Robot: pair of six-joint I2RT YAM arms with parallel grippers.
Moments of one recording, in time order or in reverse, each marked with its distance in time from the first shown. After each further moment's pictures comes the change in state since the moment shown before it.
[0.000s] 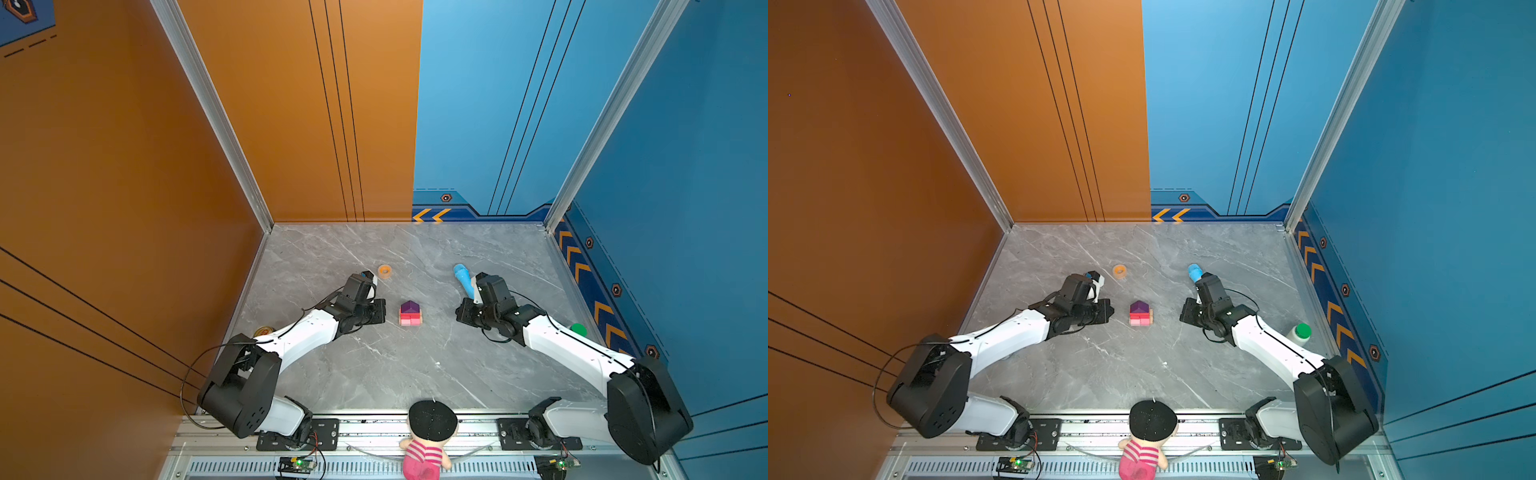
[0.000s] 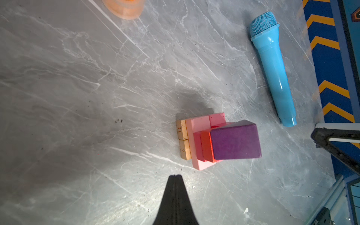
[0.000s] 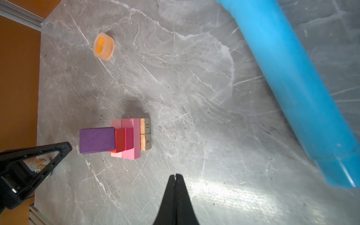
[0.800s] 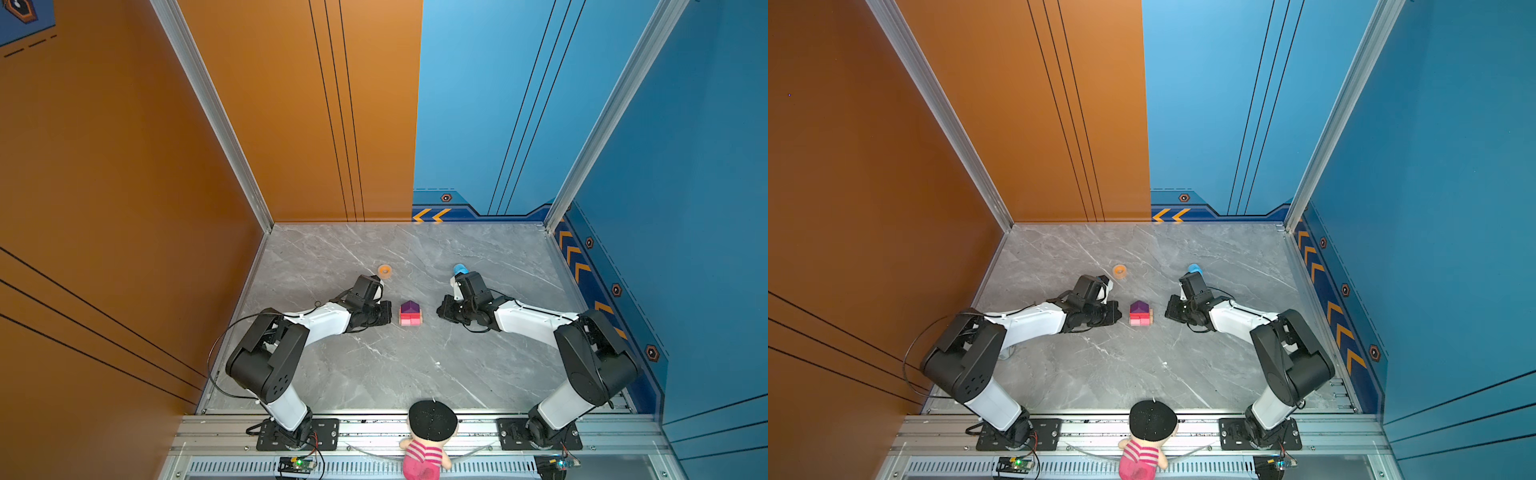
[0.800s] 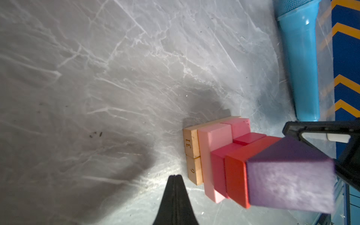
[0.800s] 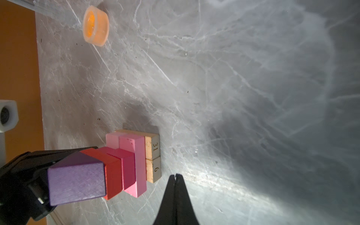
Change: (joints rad) left arm 0.001 0.201 0.040 0.073 0.061 -0.023; right arm 0.031 0.319 0.083 0.189 -0.127 0.038
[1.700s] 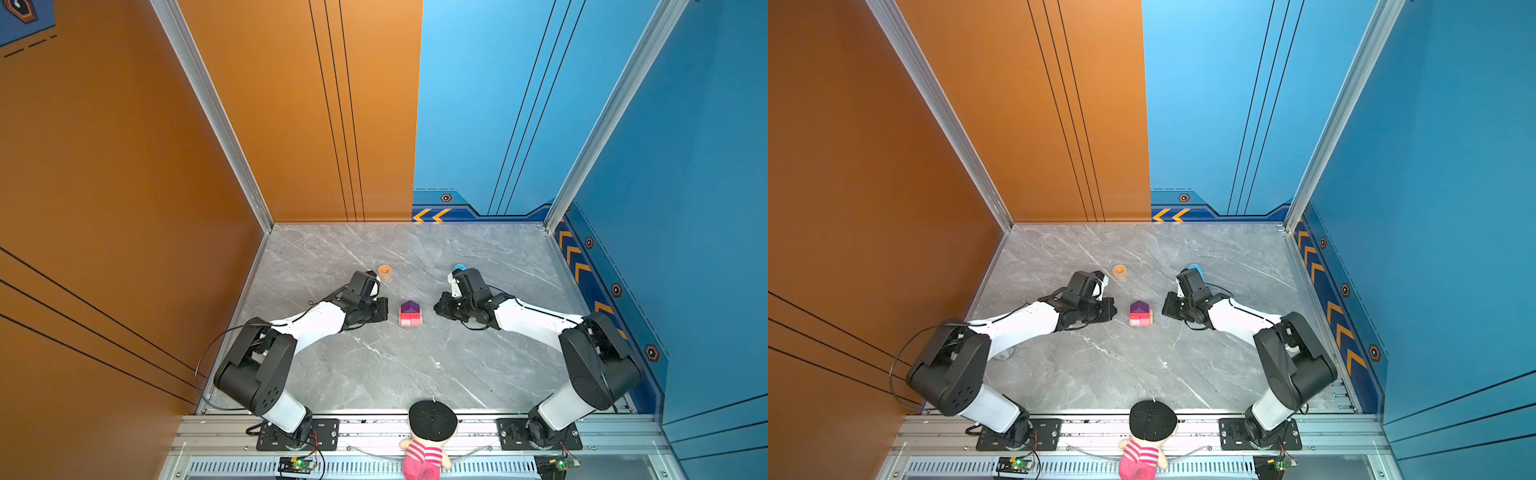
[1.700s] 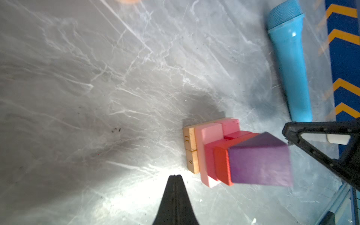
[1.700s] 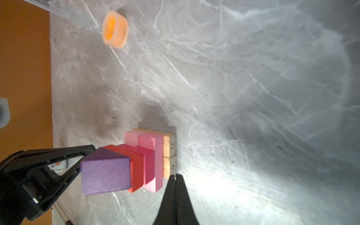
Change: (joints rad) left arm 0.013 -0.149 0.019 -0.115 -0.062 0.041; right arm 0.011 -0.093 0.034 -0.061 0.029 -0.016
